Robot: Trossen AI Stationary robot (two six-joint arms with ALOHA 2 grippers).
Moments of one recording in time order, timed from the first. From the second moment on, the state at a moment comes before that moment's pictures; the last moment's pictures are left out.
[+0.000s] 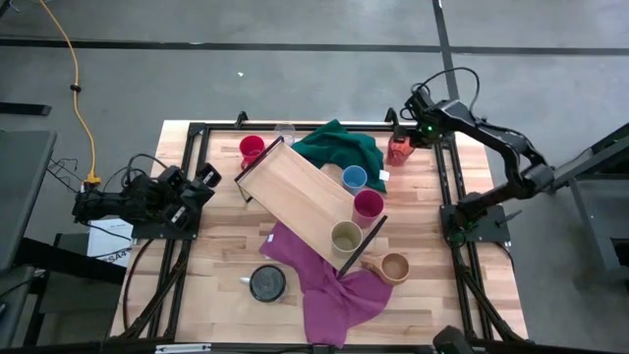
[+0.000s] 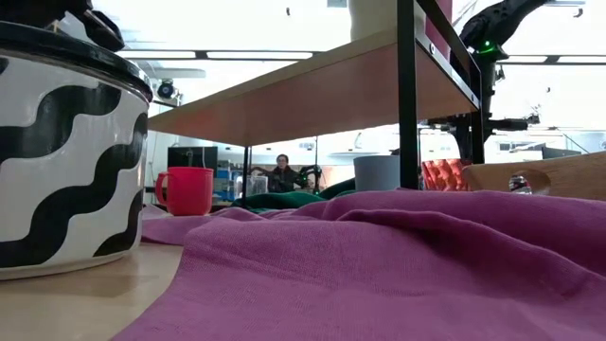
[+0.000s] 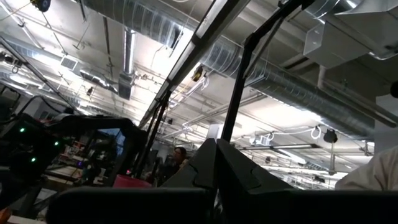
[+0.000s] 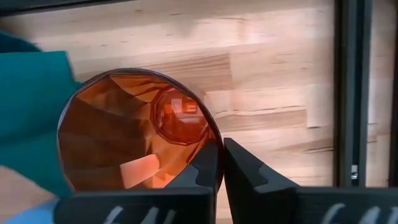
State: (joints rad) left arm 0.08 0.02 0.01 0.65 0.10 -0.43; right arm -0.96 1.41 1.05 -0.97 0.04 0.69
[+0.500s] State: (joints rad) left arm 0.08 0.02 0.01 0.63 0.10 -0.43; right arm -0.88 1.16 1.05 -0.99 0.05 0.68
